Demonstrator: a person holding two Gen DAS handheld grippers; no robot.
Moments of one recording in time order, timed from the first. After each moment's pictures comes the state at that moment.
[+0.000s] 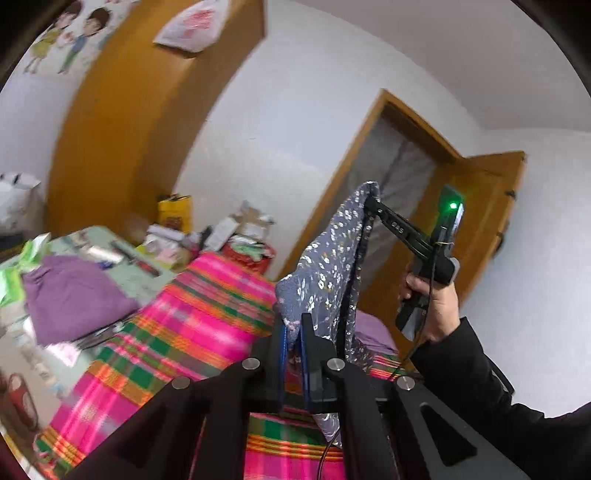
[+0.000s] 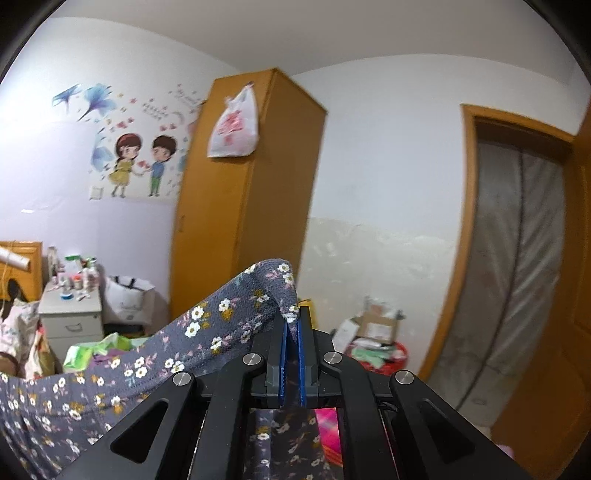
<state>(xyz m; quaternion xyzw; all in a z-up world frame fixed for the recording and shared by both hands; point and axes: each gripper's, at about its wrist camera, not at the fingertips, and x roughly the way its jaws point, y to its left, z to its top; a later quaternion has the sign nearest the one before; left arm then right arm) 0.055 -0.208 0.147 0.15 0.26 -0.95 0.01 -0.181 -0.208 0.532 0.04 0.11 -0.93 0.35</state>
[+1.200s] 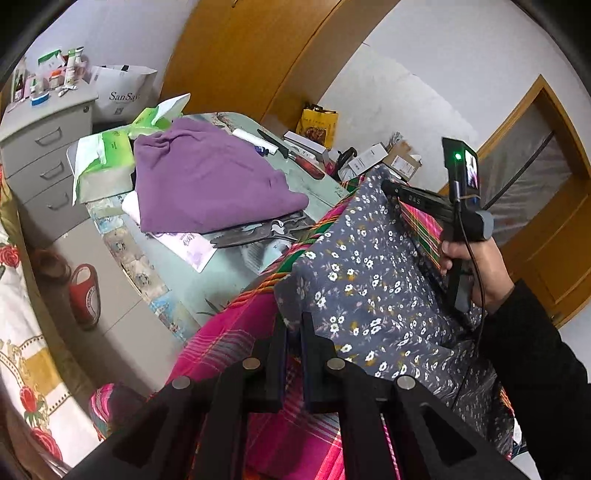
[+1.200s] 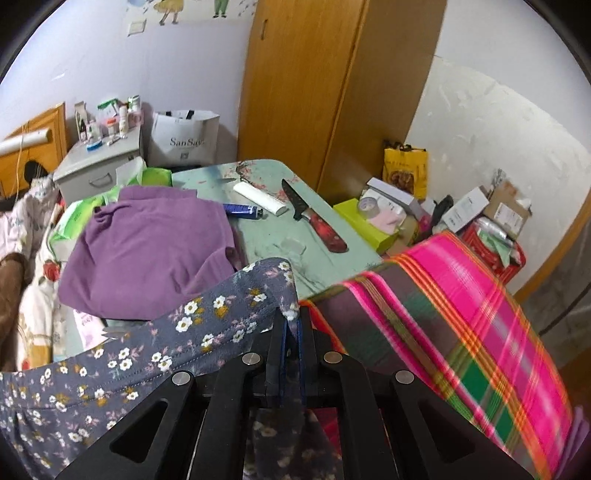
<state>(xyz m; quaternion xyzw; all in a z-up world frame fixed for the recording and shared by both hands) 0.051 -0.354 -0.027 0.32 0.35 -0.86 0.18 -0.270 -0.506 0.285 0.29 0.27 -0.81 0.42</state>
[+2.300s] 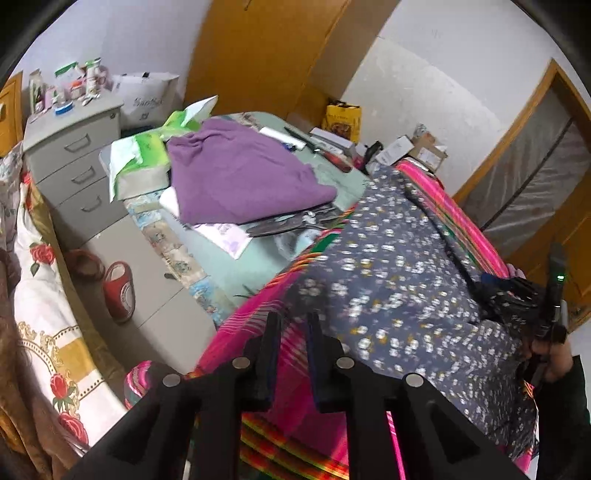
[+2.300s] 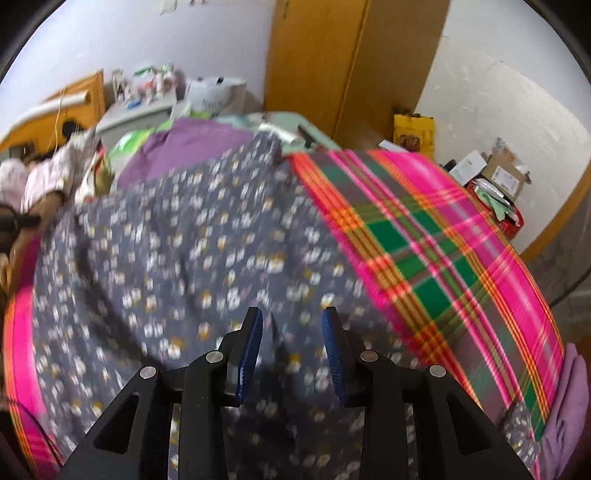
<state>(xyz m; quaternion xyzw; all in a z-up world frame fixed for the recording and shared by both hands) 0.071 -0.334 -0.019 0.35 0.32 -0.85 0.23 -0.203 -0.318 0.278 0.35 0.32 -0.76 0.45</state>
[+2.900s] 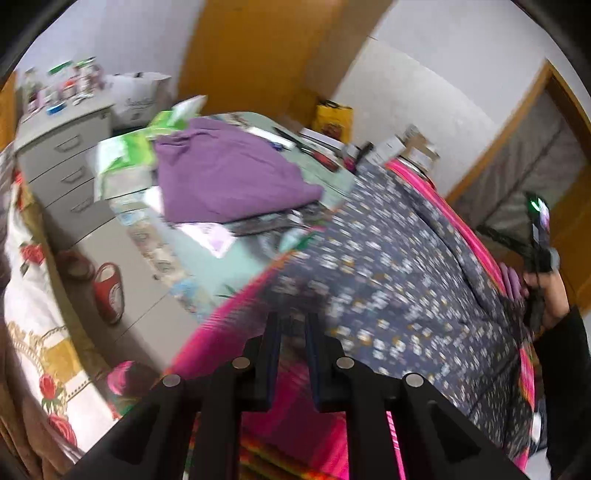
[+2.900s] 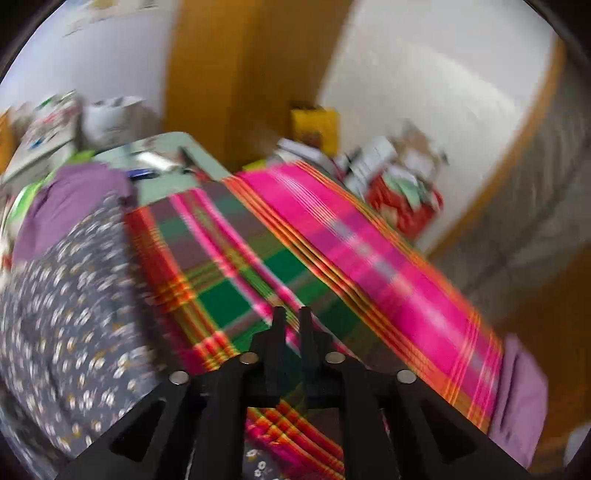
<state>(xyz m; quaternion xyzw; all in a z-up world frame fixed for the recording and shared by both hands) 0.069 -0.335 -0.025 0.34 0.33 -0.85 0.23 -0.320 -0.316 0.330 0.34 0.25 -0.86 0.29</state>
